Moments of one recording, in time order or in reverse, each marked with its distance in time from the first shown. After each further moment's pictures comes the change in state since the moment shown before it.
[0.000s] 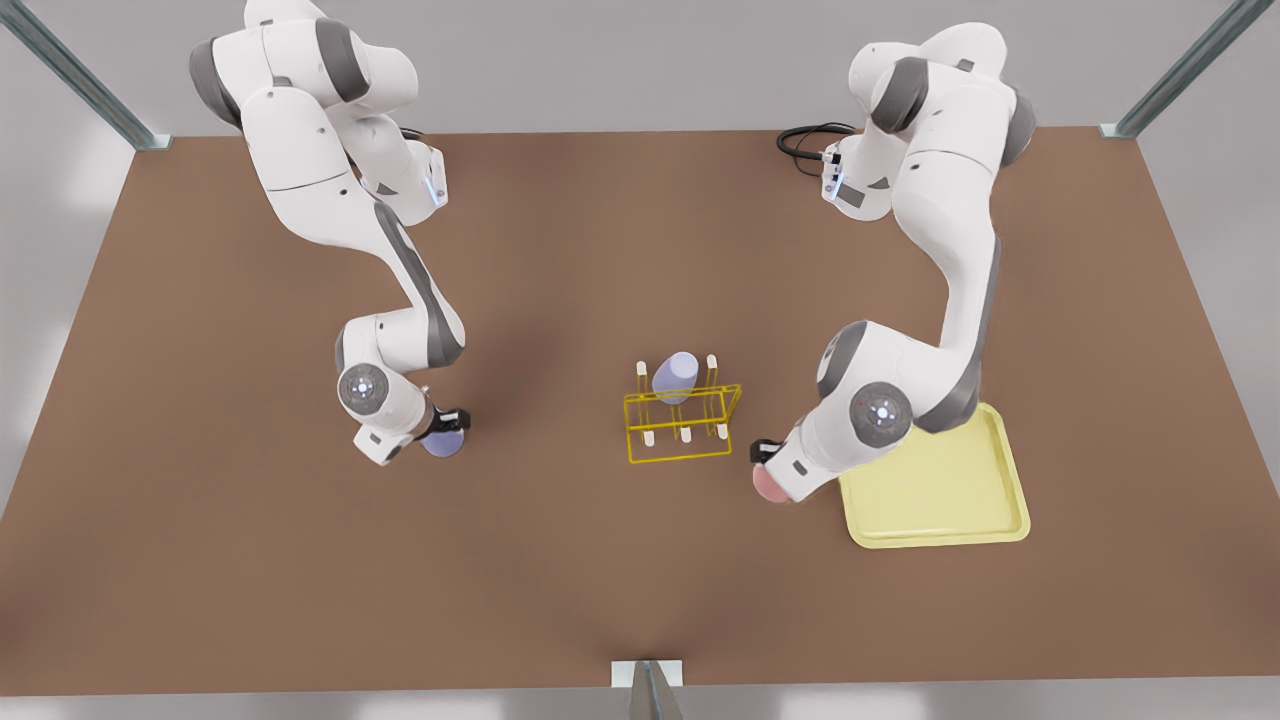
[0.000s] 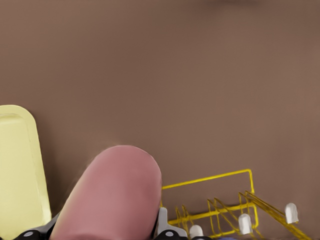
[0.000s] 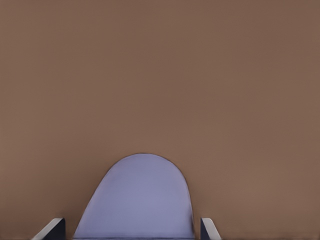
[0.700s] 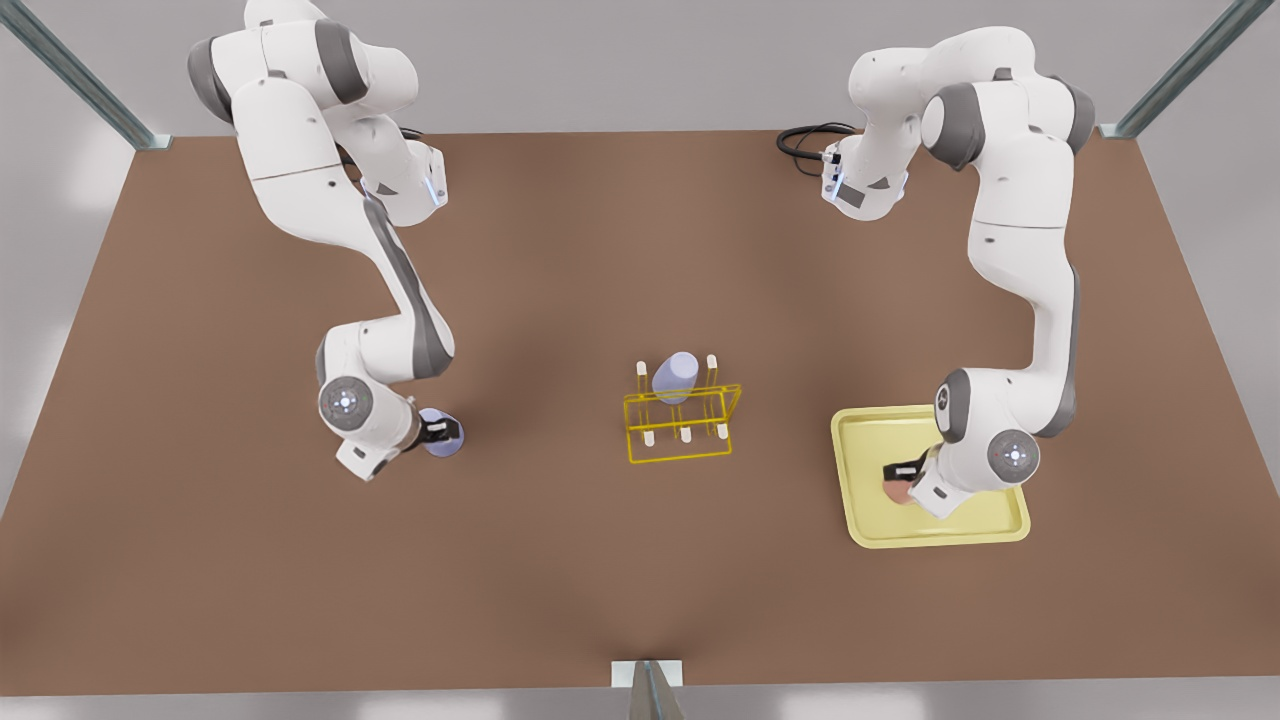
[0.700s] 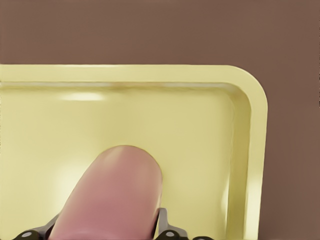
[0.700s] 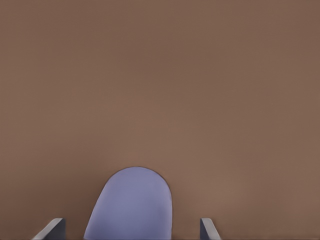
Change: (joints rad) left arm 0.267 0.001 0.164 -0.437 0.027 0.346 0.255; right arm 0.000 0.000 -0.021 0.129 -0.017 -0.151 -0.019
